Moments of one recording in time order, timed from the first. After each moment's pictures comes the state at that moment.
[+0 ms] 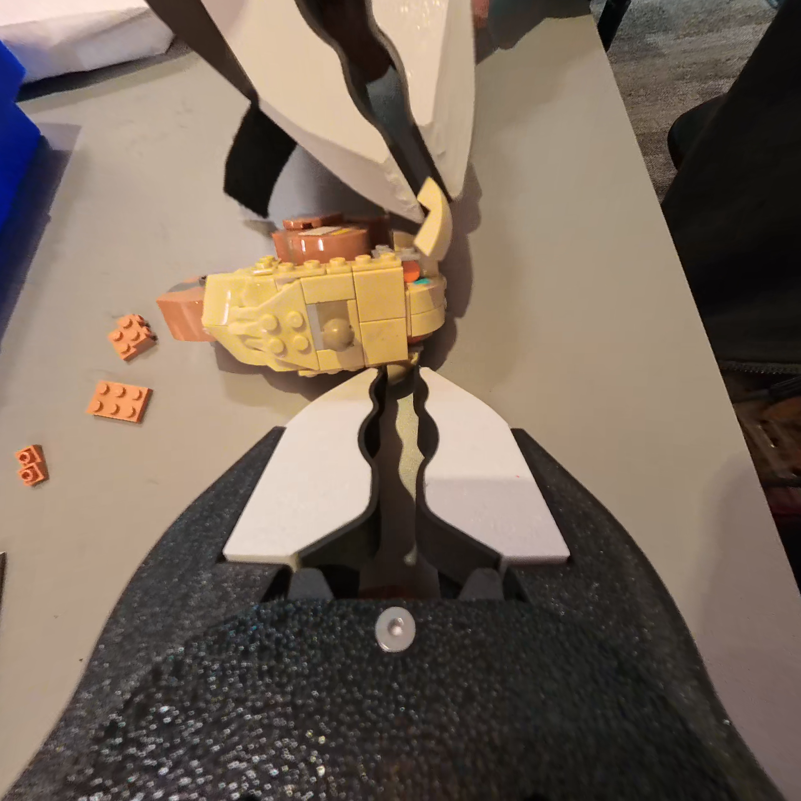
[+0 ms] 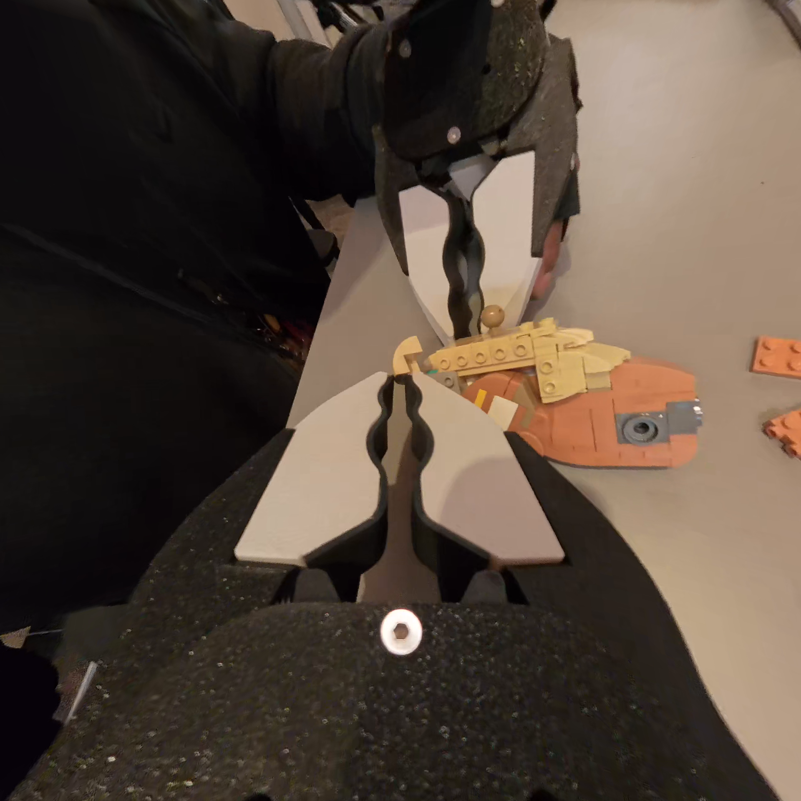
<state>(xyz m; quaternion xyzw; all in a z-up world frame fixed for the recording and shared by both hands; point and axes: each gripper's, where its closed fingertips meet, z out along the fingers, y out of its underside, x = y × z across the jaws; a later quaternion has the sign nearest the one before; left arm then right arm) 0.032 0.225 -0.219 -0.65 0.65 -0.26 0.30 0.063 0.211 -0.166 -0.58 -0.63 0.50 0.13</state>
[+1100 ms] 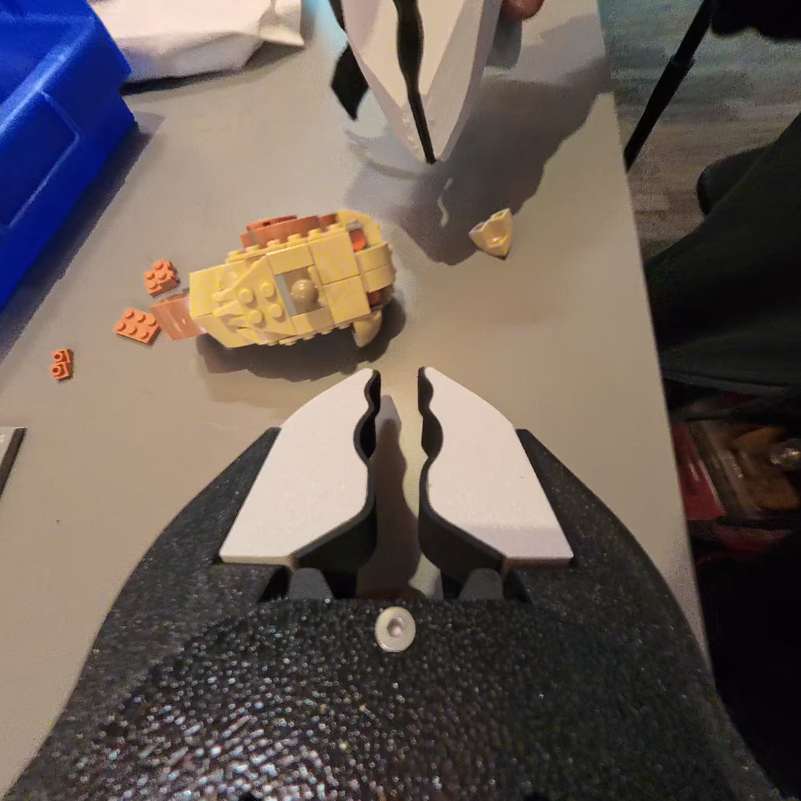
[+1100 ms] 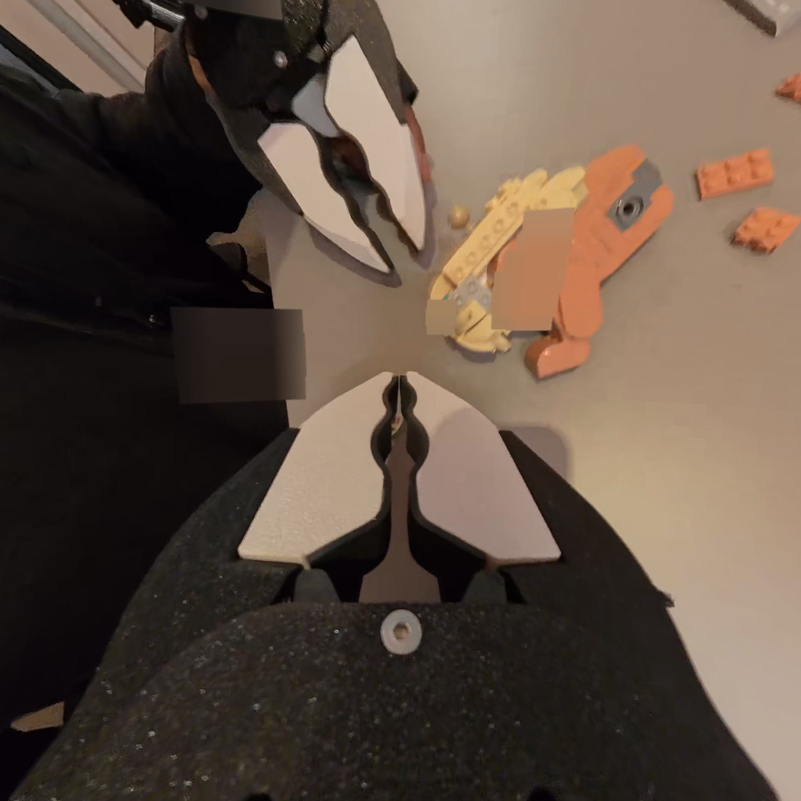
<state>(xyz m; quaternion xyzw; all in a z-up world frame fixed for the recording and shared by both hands) 0.010 0.202 -0.207 -0.69 0.58 -0.24 0.37 0.086 0.202 -0.175 -0.73 -0.53 0.41 0.16</state>
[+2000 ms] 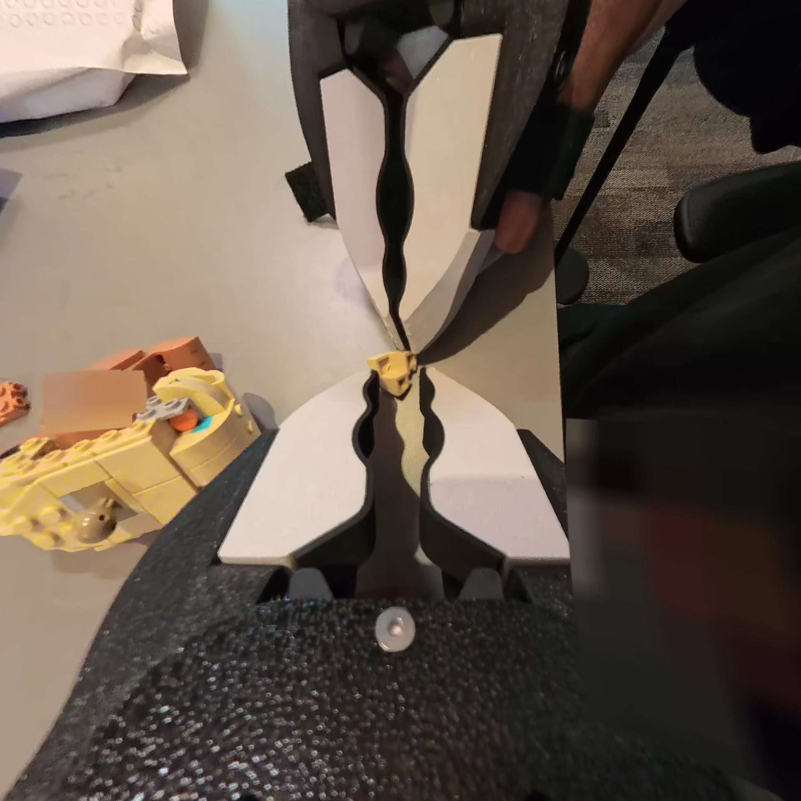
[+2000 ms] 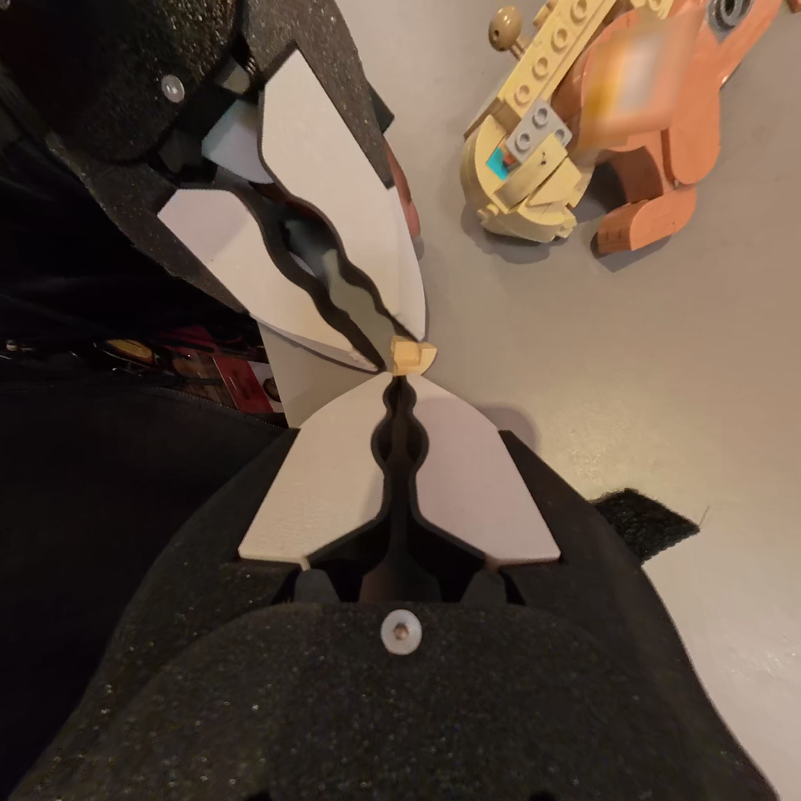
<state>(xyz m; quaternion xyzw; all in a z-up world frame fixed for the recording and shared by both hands) 0.096 0.166 -0.219 -0.70 0.60 -0.22 0.33 0.101 0.163 -0.218 -0.77 -0.50 0.35 0.19</state>
